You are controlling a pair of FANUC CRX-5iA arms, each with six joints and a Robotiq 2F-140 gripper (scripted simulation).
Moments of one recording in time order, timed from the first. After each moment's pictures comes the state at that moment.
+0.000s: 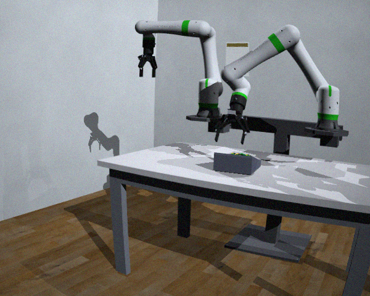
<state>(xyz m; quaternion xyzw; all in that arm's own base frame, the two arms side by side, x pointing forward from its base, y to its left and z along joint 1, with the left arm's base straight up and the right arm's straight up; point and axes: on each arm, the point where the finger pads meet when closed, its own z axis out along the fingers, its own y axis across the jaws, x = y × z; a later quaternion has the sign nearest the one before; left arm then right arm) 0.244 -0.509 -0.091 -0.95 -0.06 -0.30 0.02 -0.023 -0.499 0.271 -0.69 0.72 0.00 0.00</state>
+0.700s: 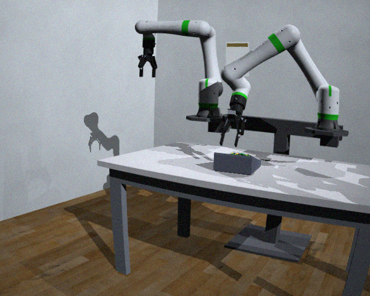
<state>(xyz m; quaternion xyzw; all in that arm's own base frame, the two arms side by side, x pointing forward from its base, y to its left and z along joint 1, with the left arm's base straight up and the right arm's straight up) 0.244 -0.509 -0.091 -0.95 -0.06 -0.30 0.02 -0.023 -0.499 0.271 -0.69 0.72 0.00 0.00</state>
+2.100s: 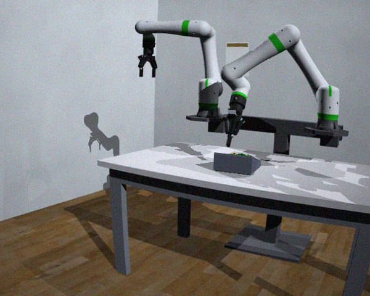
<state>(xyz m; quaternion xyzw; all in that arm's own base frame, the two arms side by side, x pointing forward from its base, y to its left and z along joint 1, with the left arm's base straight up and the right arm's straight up) 0.248 -0.507 -0.089 -0.95 -0.07 -0.30 0.02 -0.023 -0.499 0.271 -0.69 0.72 0.00 0.00</state>
